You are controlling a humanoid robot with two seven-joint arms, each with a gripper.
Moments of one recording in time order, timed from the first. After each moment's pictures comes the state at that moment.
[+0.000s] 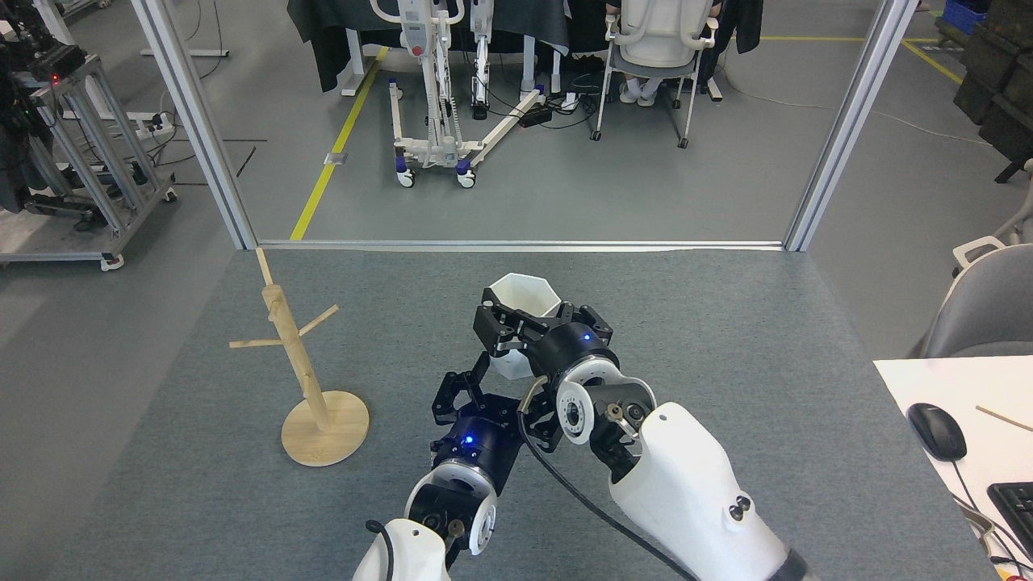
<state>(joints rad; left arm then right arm) -0.32 -0.14 -0.42 -1.38 -1.39 0.13 -0.11 -0.65 -0.03 0.69 -1.43 0.82 0.45 0.36</state>
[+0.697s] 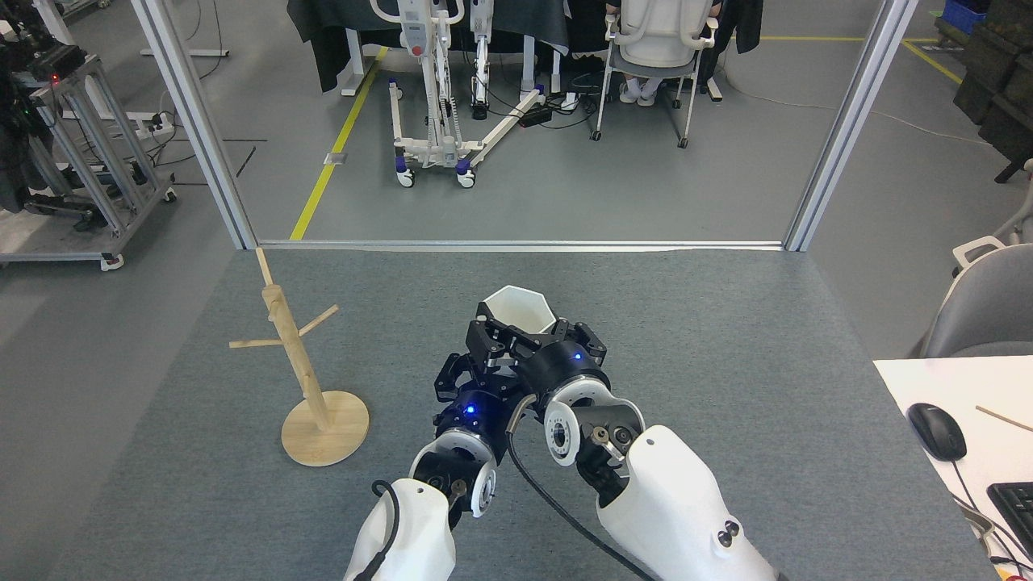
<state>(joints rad) -0.45 -0.14 -0.42 -1.23 -1.32 0.14 -0.12 -0.59 -0.01 0.70 -1.47 0.86 0.51 0.36</state>
